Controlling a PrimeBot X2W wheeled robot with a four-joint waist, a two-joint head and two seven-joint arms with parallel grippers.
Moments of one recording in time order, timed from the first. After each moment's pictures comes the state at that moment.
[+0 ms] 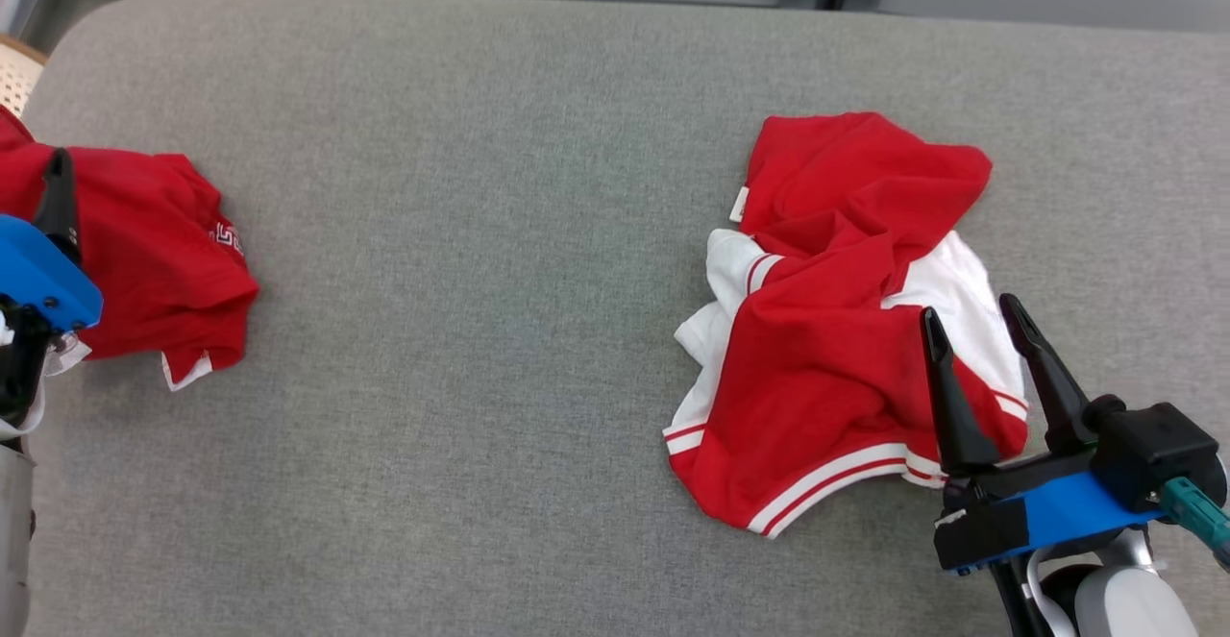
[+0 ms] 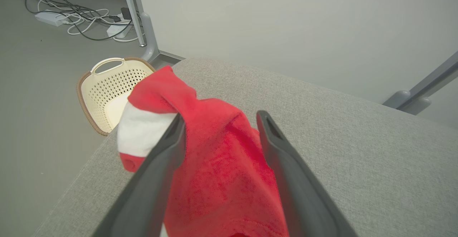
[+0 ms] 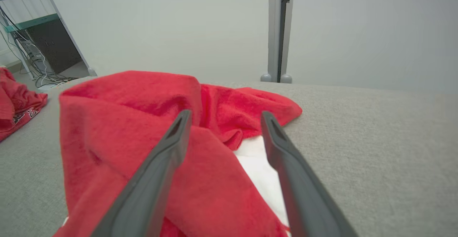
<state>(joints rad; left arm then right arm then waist) -0.67 0.48 -0.08 0.64 -0.62 -0.05 0.21 -0.10 -0.05 0.01 -0.04 0.11 0.13 -0.09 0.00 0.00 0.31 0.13</state>
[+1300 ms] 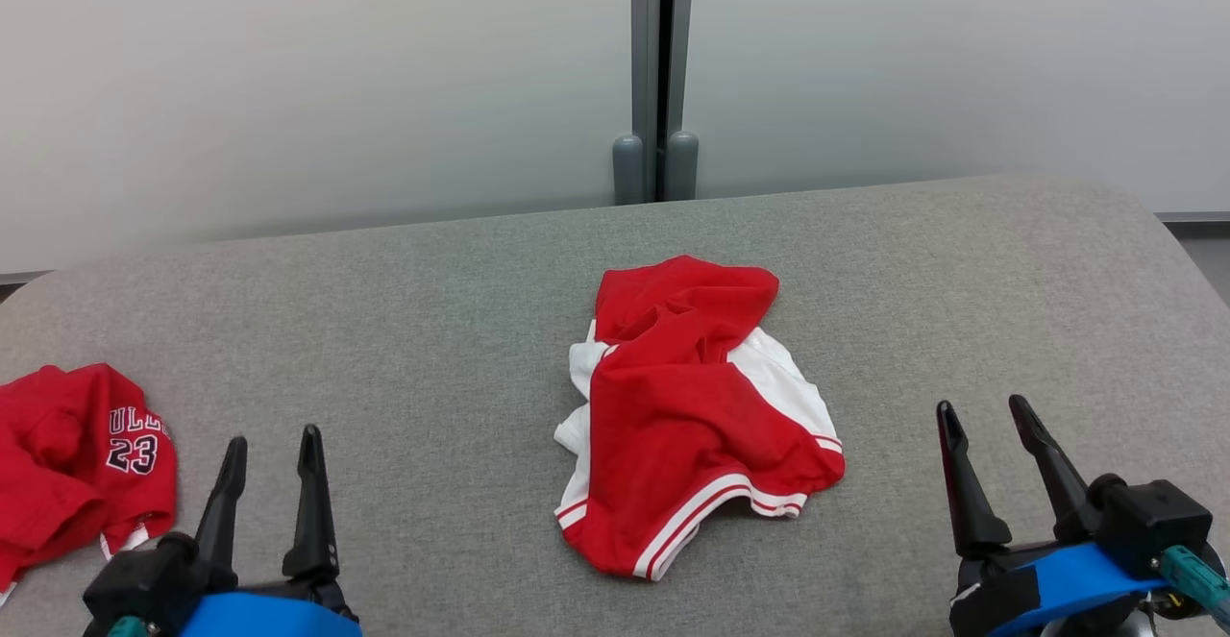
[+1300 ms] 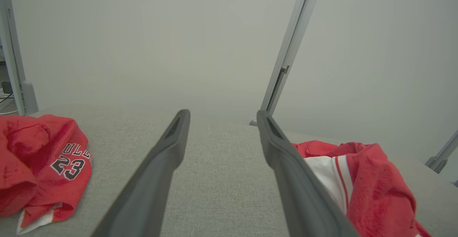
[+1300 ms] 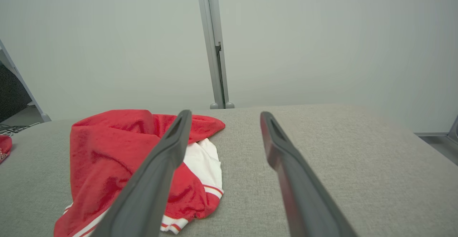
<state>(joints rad) 0.04 0.25 -0.16 0.10 -0.52 0.02 -0.23 0.01 -0.05 -0.02 0.04 0.17 0.13 -0.11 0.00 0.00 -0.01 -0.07</state>
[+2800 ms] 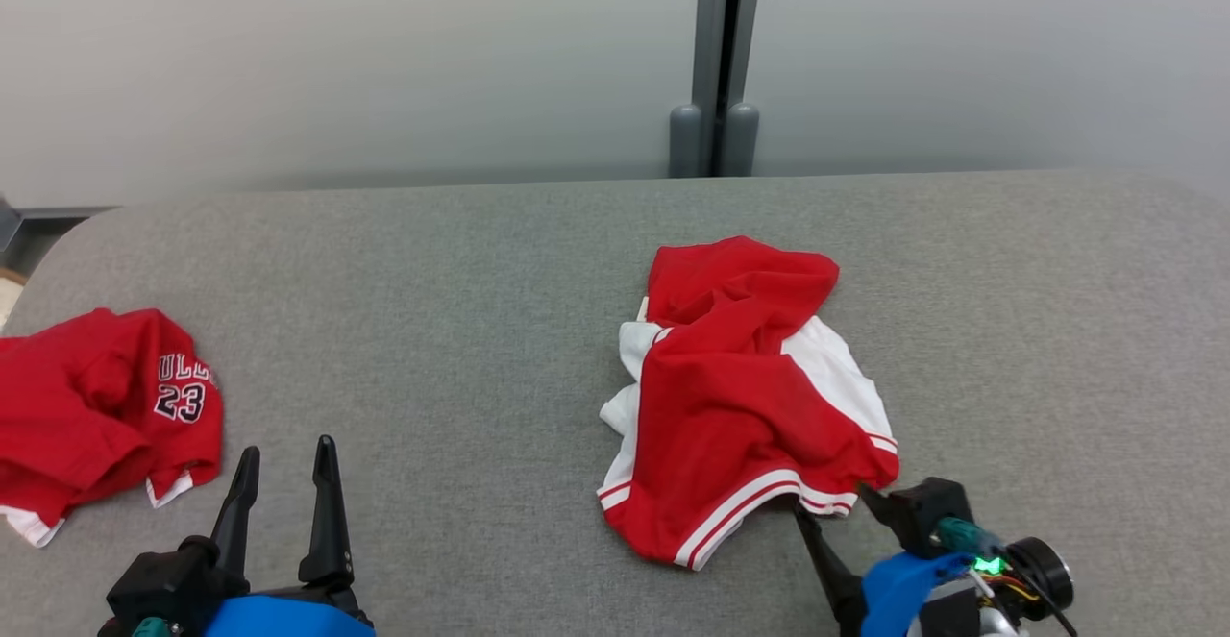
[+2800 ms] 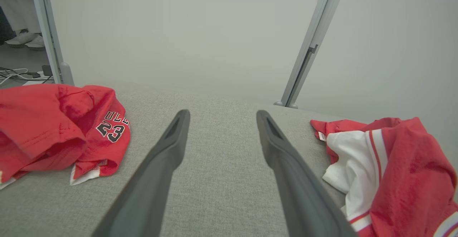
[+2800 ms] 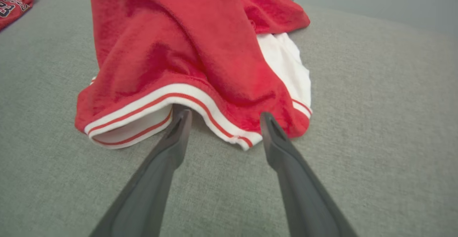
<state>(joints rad) 0.07 0.26 -0.20 0.08 -0.48 0.08 -0.21 -0.09 -0.05 0.17 0.32 0.04 0.13 0.11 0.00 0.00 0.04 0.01</state>
